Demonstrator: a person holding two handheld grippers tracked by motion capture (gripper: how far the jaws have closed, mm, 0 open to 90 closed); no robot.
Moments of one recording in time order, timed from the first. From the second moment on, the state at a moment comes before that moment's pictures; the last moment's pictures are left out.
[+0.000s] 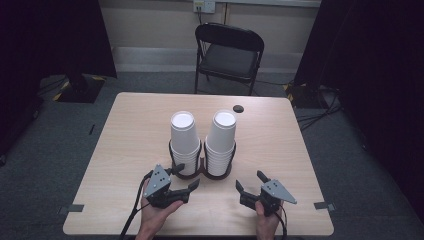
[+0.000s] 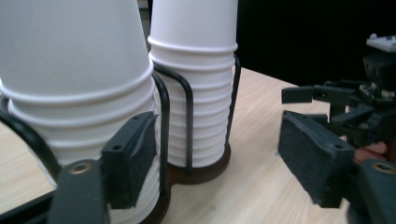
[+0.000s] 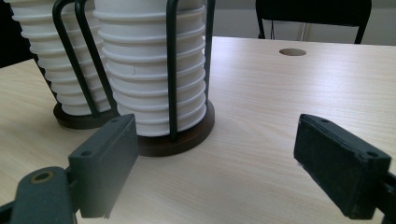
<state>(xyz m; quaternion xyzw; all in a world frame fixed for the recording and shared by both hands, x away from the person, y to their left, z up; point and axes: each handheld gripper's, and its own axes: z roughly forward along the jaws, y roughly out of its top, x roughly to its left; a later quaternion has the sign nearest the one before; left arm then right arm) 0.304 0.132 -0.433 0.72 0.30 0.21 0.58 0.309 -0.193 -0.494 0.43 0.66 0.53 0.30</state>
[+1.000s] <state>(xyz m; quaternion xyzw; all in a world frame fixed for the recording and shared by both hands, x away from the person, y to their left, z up) 0.325 0.103 -0.384 0.74 0.27 0.19 0.59 0.309 -0.194 -0.494 0.43 0.66 0.53 0.30</state>
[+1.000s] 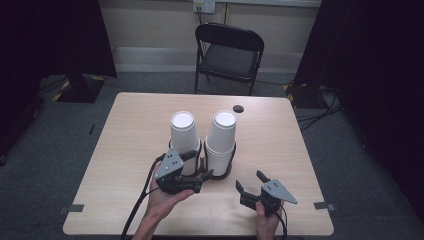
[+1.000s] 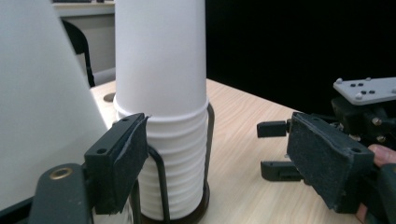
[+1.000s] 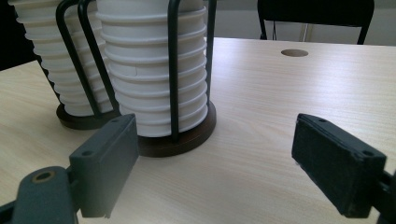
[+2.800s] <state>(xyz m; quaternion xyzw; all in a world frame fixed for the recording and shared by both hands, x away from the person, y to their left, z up) 0.381 0.064 -0.312 0.78 0.25 0.21 0.53 0.307 -0.196 -0.495 0.42 0.66 0.55 0.29</state>
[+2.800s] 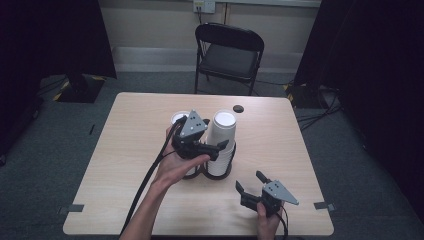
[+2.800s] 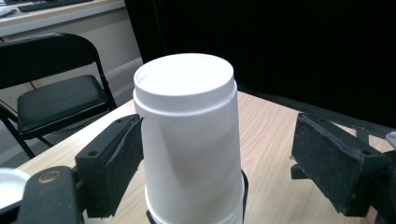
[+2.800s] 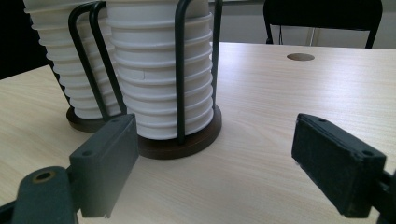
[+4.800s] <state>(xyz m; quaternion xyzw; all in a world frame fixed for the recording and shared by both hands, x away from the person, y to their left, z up) 0.426 0.029 -0.308 0.81 0.27 0.22 0.47 0.306 -0.195 -0.495 0.41 0.66 0.55 0.29</state>
